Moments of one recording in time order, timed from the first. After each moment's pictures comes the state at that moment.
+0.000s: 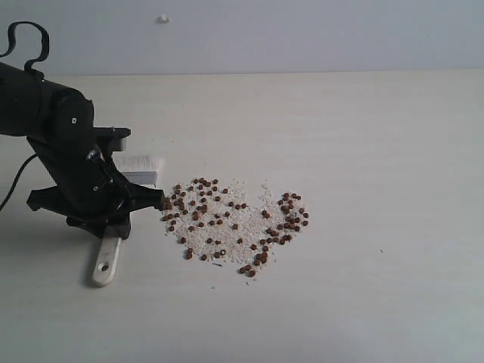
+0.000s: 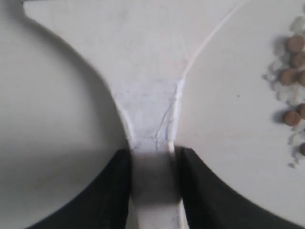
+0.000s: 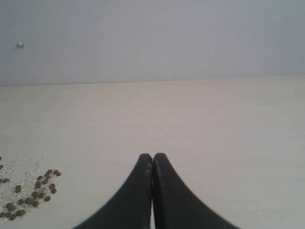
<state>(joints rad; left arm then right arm) -0.61 1.95 -1.03 0.01 0.66 -0.41 0.03 0.00 -0.01 0.21 0.29 -0.13</state>
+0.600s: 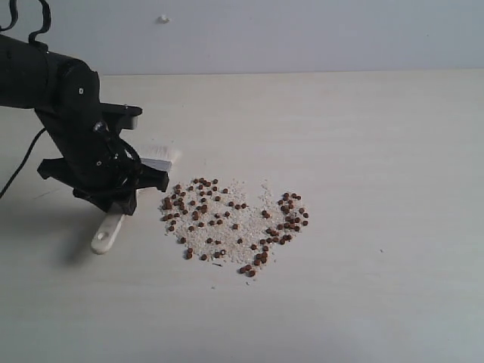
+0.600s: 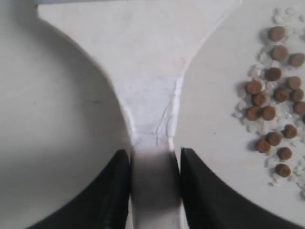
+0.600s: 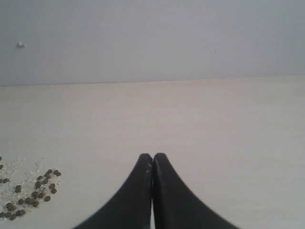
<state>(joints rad) -0.59 1.97 -1.17 0.02 0.73 -0.26 0.03 0.00 -0.01 0.21 0.29 -0.13</state>
